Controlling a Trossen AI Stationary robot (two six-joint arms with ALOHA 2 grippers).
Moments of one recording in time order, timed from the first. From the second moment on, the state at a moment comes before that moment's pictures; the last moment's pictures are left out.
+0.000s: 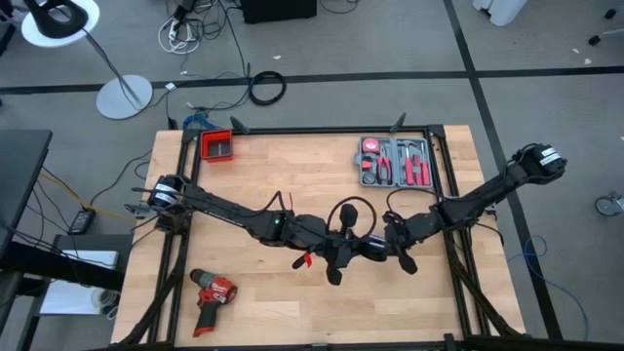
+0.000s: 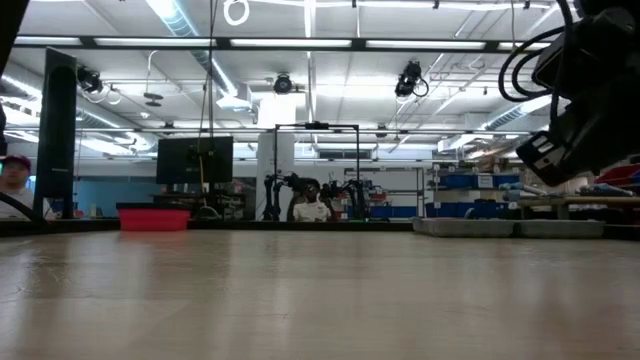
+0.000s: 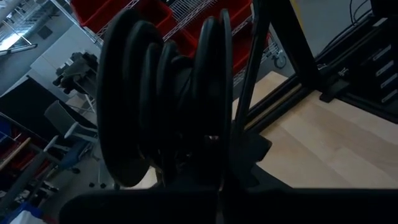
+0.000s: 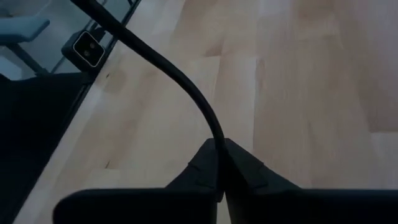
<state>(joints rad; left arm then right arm) -0.28 1.91 1.54 0.23 -0.17 0.62 0.40 1.06 0.23 0.30 0.00 0.38</state>
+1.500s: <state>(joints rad) -0.29 1.91 1.54 -0.19 -0.20 0.03 0.93 1.05 0.92 -0.46 0.38 0.47</state>
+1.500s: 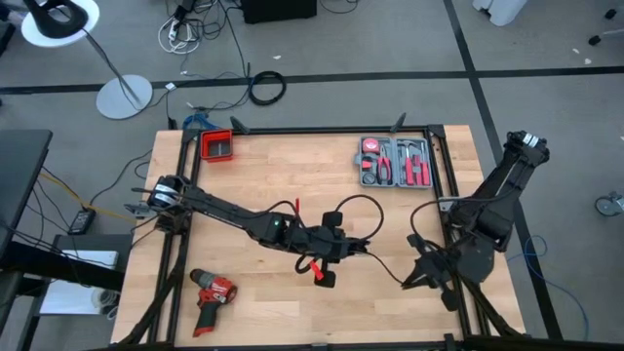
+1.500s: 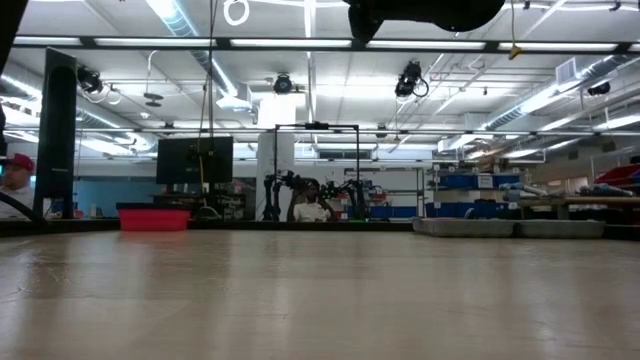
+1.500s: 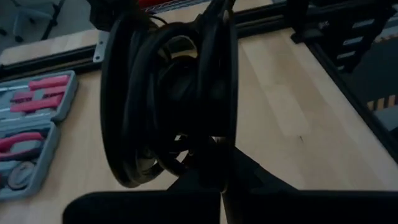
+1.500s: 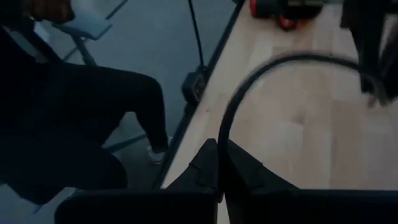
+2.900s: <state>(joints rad) -0.30 1.91 1.54 -0.03 0.19 0.03 0.48 1.26 1.19 -0.62 0.18 -0.17</state>
